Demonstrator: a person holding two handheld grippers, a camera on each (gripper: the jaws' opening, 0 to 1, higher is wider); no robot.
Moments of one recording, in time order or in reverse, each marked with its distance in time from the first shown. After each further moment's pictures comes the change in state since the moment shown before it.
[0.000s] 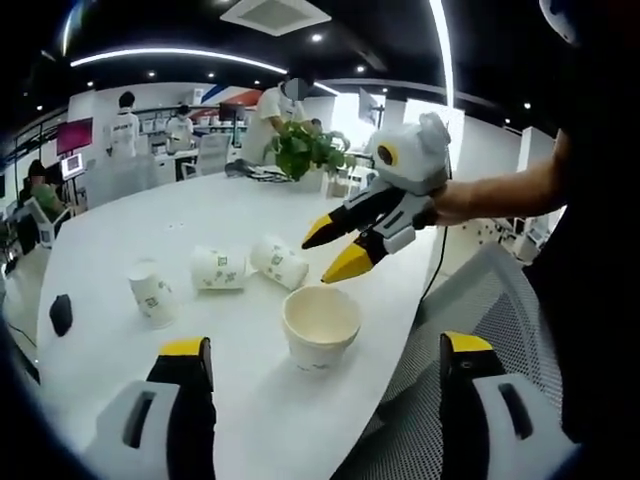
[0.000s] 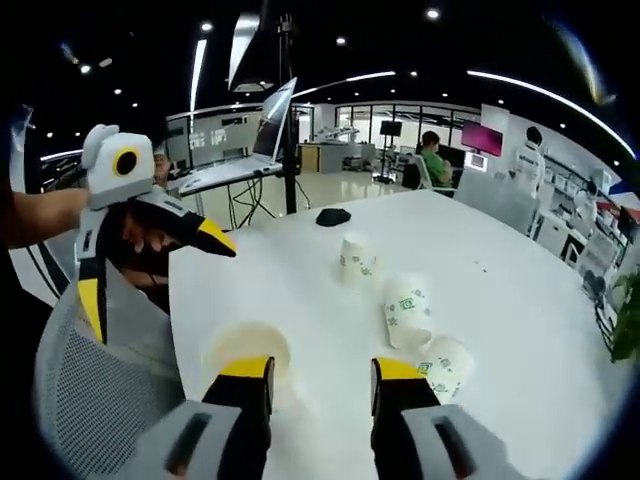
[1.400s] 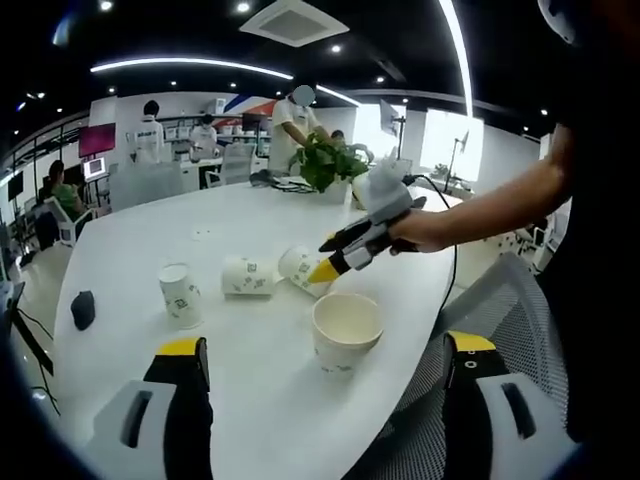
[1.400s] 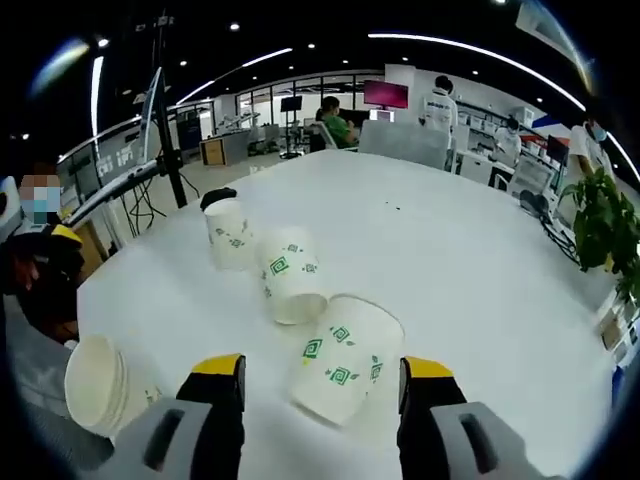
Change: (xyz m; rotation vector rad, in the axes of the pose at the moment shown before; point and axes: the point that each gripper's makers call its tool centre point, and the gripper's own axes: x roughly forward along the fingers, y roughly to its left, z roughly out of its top) left arm -0.015 0.019 0.006 -0.020 -0.057 0.098; right arm 0.042 -0.103 -0.049 0.307 0.087 -0.303
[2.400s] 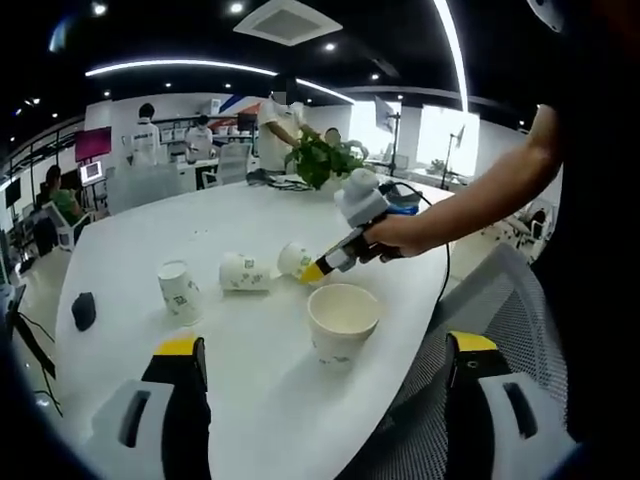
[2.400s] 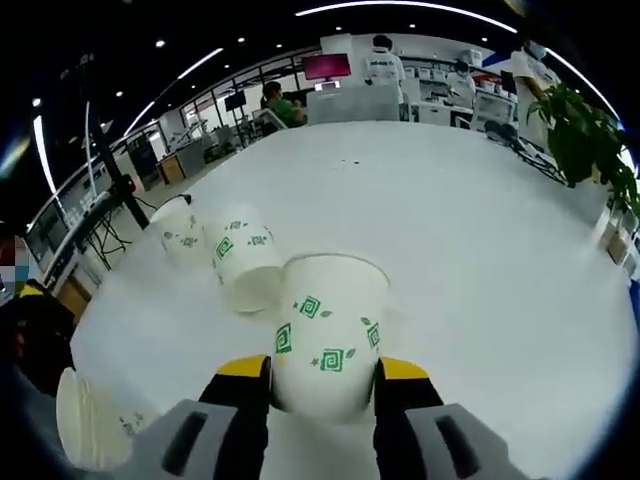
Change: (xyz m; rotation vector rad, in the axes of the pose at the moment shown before) left arm -0.005 -0.004 -0.007 0.026 0.016 -0.010; right arm 0.017 -0.011 -0.029 0.237 0.072 -0.039
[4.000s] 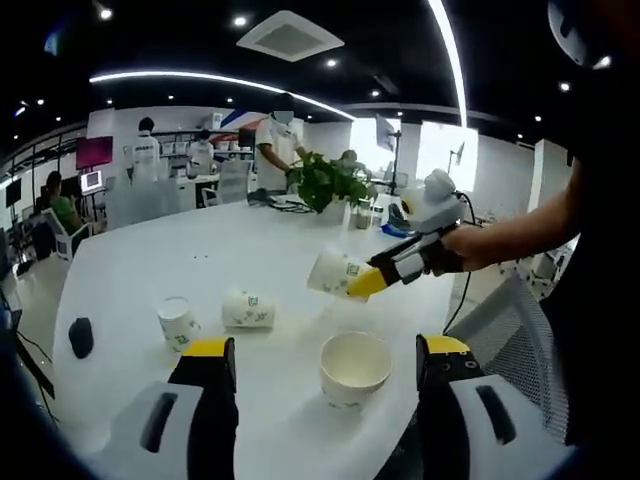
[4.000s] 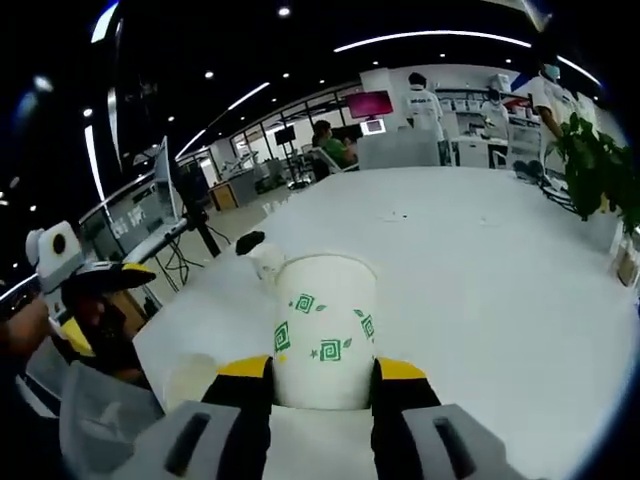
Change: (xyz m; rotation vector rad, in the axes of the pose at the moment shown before) left arm 0.022 0.008 0.047 0.001 -0.076 -0.020; right arm -0.104 0.051 0.023 -0.074 -0.172 0.241
